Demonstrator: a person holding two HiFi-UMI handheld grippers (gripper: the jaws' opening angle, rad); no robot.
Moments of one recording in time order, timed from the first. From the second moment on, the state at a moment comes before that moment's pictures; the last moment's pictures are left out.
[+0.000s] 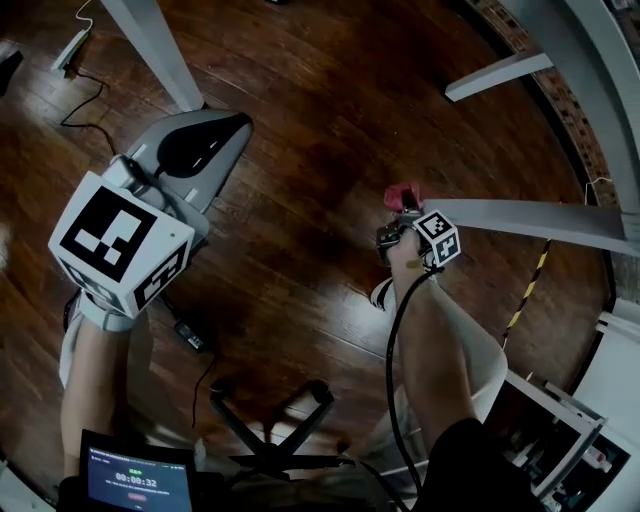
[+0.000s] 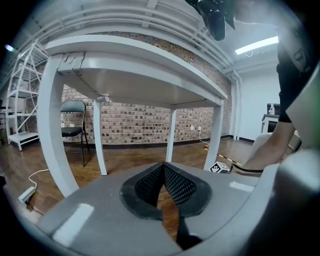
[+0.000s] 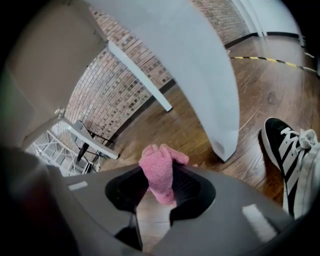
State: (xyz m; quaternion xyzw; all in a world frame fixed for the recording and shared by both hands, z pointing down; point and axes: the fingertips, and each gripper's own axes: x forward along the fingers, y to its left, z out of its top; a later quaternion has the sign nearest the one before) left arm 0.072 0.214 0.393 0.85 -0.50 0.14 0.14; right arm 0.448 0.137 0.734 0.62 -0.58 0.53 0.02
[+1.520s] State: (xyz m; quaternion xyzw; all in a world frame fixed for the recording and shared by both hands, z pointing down) left arm -0.107 0.195 0.350 0.82 -0.54 0.09 0.13; right arm -0.036 0.171 0.479 0.20 -0.91 0.30 0.19
